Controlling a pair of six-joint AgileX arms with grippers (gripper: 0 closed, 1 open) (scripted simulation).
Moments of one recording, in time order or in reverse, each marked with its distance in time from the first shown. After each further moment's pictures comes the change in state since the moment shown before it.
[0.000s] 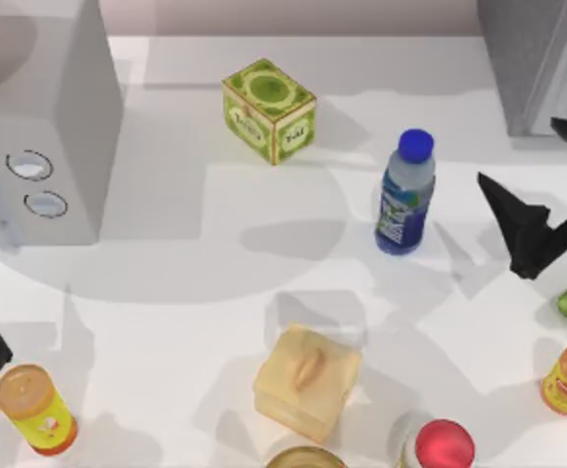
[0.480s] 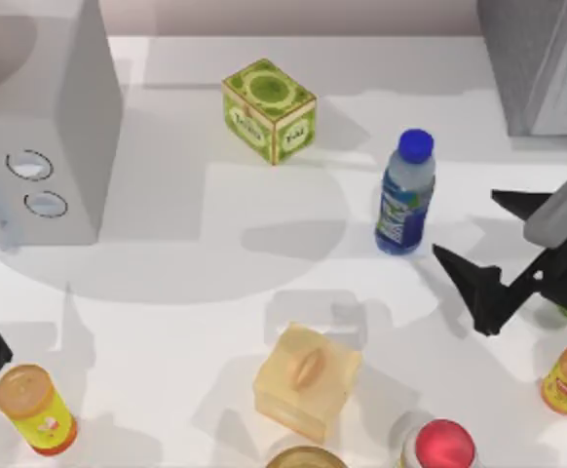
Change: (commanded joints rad) left arm 0.000 0.000 0.000 0.000 0.000 0.000; right arm 0.056 0.309 -0.004 0.142 -0.055 -0.002
